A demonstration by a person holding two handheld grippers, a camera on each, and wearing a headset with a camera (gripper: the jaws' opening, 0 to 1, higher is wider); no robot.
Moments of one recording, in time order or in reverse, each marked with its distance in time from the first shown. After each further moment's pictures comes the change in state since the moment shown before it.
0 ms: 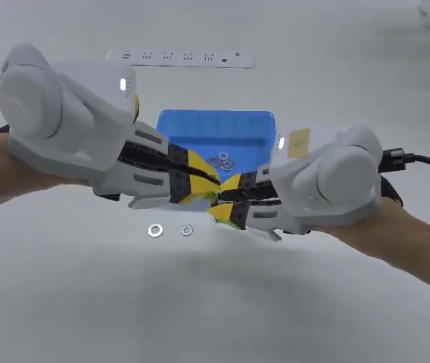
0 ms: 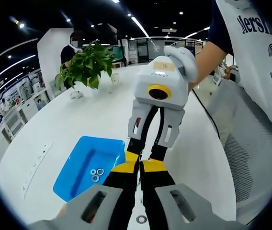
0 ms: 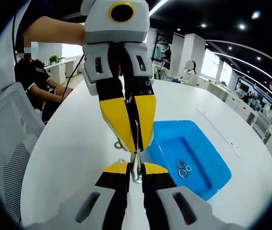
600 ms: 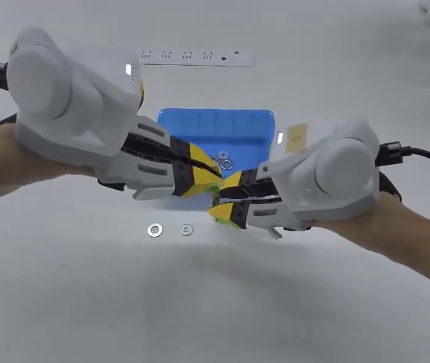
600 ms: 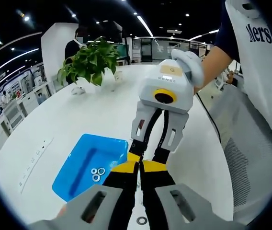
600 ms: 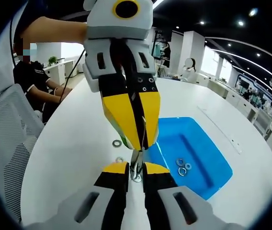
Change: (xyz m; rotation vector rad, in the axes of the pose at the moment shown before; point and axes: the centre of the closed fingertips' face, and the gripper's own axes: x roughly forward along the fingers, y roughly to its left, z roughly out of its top) left arm 0.004 0.011 0.000 -0.066 0.007 -0.003; right arm 0.001 -0.005 -0.004 0.021 0.009 0.004
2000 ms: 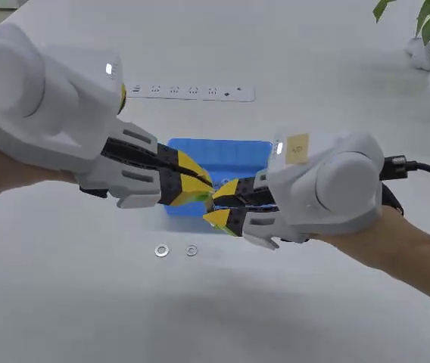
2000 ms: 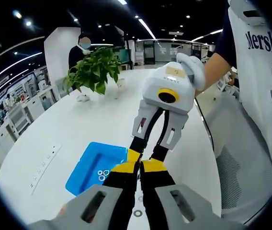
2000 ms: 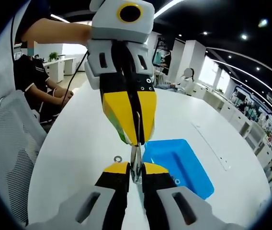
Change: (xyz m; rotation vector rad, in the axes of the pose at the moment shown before) left arm -0.048 -0.015 0.032 0.031 -0.024 0.052; right arm -0.023 0.009 0.051 -0.093 -0.032 -0.057
